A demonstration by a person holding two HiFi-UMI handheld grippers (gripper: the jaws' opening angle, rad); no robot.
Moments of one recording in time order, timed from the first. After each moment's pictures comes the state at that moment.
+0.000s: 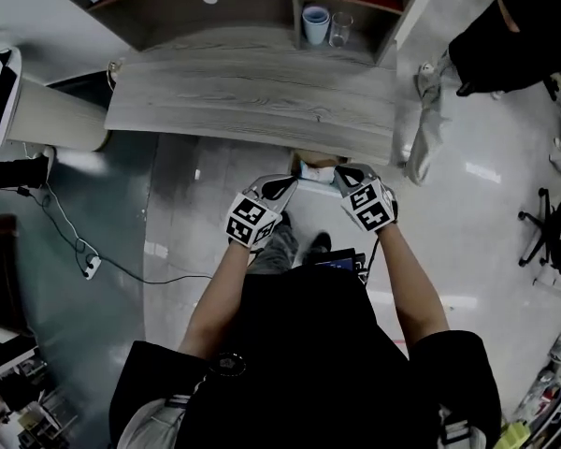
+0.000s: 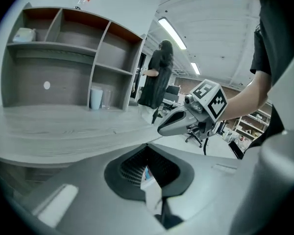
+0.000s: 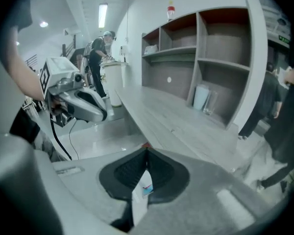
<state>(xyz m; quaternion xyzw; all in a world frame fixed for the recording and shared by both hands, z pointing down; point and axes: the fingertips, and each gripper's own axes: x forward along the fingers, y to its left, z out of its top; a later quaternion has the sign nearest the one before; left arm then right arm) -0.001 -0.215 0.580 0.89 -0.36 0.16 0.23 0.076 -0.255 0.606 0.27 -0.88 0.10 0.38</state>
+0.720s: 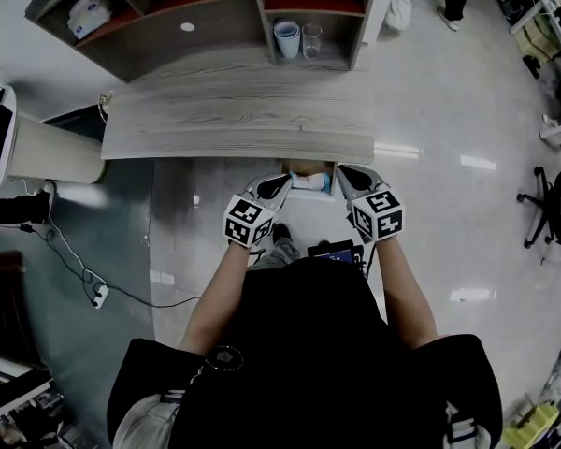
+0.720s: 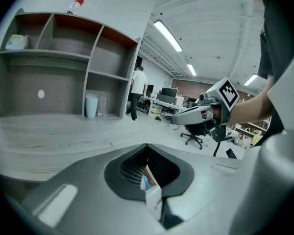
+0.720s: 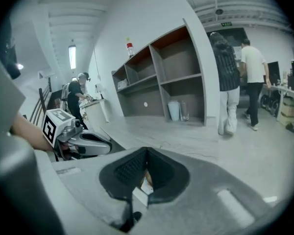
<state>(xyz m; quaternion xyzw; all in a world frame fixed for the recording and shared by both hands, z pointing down) 0.020 -0.233 0.552 0.90 -0.36 0.15 0.20 0.121 -0.259 0.531 0.39 -0.87 0.21 0.19</state>
